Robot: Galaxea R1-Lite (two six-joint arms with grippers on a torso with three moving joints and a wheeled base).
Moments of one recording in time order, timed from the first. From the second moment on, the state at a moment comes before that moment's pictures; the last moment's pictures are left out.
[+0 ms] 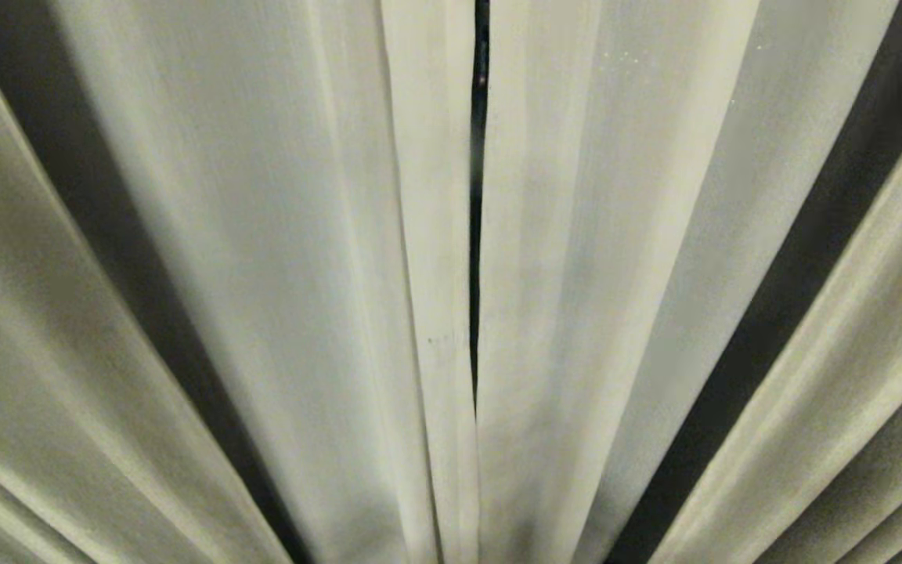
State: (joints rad) left arm 0.42 1.56 -1.60 0.03 0.57 -0.21; right arm 0.01 0.00 0.00 0.00 0.05 -0.09
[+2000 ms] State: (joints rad) left arm 0.18 0.77 -0.56 -0.07 0.01 -0.15; right arm 0.01 0.00 0.00 0.00 0.05 -0.09
